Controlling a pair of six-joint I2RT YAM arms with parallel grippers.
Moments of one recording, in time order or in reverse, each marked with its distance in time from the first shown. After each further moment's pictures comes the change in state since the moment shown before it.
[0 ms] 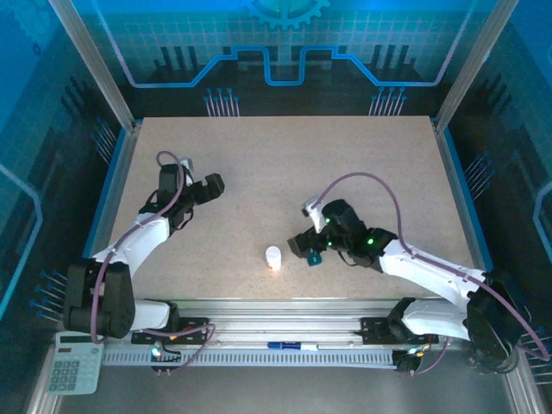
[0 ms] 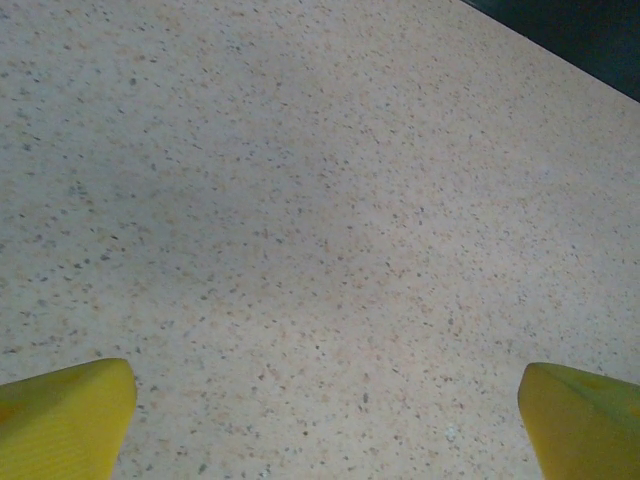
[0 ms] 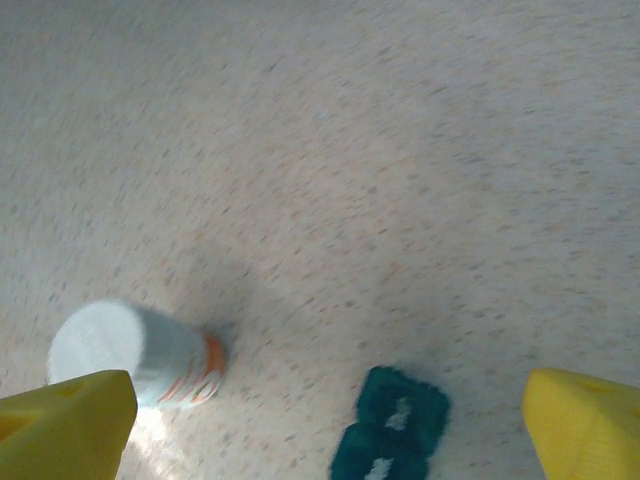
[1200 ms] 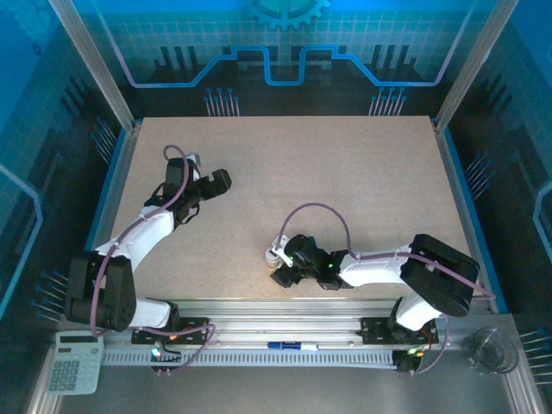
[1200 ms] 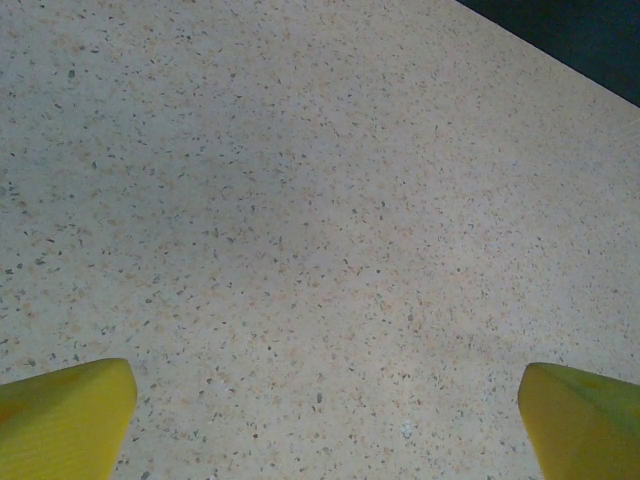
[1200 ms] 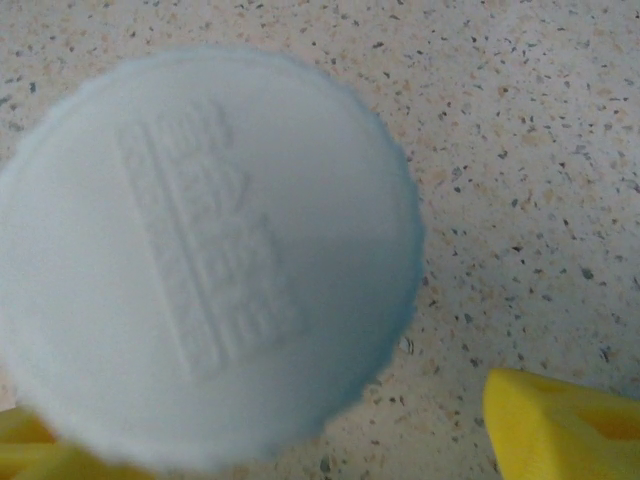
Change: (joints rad) left arm -0.046 0.047 0.072 -0.039 0.003 -0.027; right arm 0.260 0.377 -0.076 0.329 0.152 -0.080
